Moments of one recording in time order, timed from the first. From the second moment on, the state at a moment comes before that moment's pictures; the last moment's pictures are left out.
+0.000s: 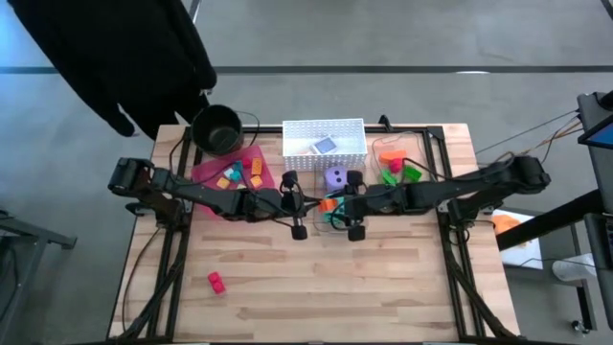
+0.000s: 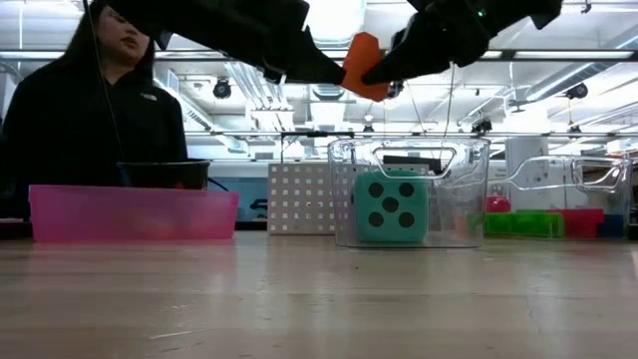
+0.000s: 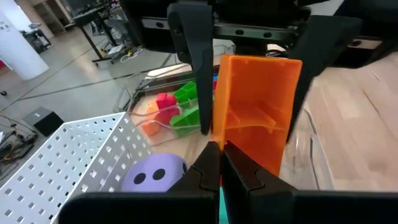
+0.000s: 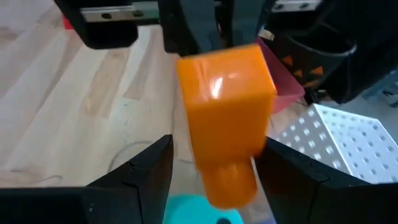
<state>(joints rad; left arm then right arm) -0.11 1.59 0.87 0.42 -0.36 0.21 0.12 1.35 0.81 0.07 0.26 -0.21</state>
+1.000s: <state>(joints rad) -0.11 1.59 0.87 0.40 -0.37 0.21 0.12 1.44 0.92 -0.02 0.24 -0.22</state>
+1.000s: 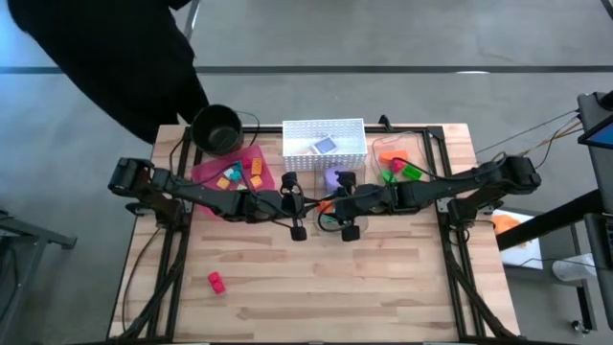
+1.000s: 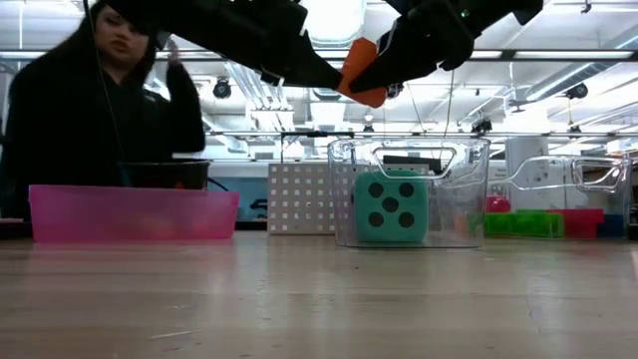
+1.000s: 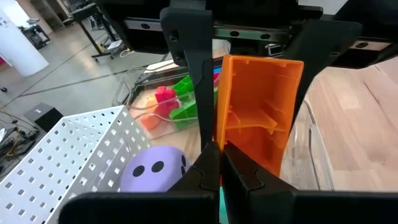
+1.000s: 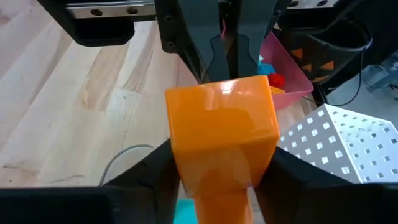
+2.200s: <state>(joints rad) -0.11 1.60 0.87 0.40 -0.37 0.21 0.11 1.44 0.91 -0.02 0.22 -0.22</state>
